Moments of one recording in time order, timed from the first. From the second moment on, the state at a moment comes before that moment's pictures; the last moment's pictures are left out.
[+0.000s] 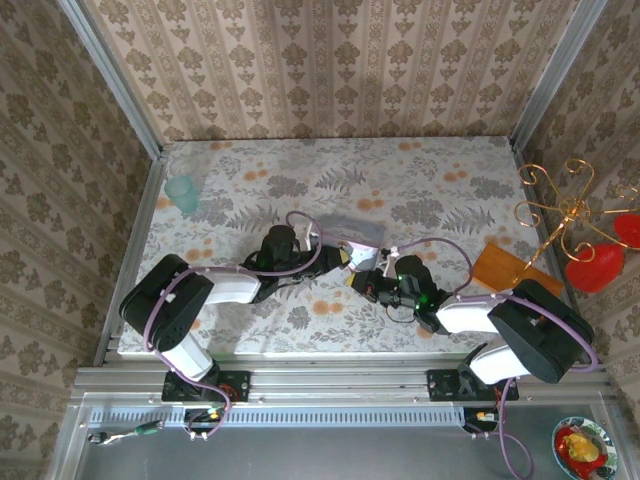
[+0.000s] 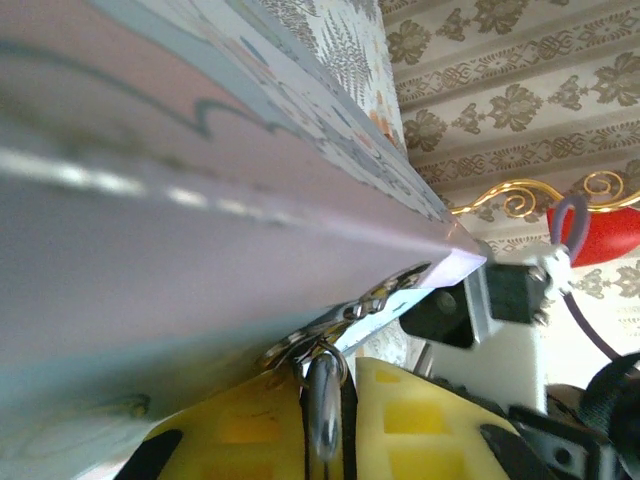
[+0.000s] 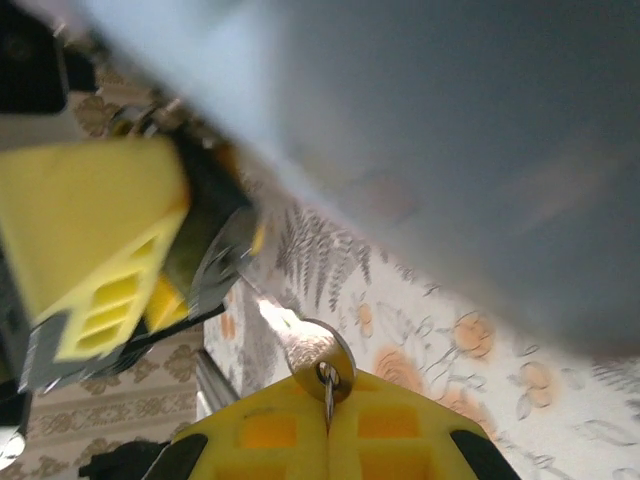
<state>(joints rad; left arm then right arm) -0.73 1.62 0.61 0.64 0.58 -1.01 0.62 1.42 0.31 0.69 -0.34 1.16</state>
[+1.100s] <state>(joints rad) -0.77 1.64 0.65 0.58 0.55 -0.99 0.68 1.35 0.31 0.62 -0.26 1.15</state>
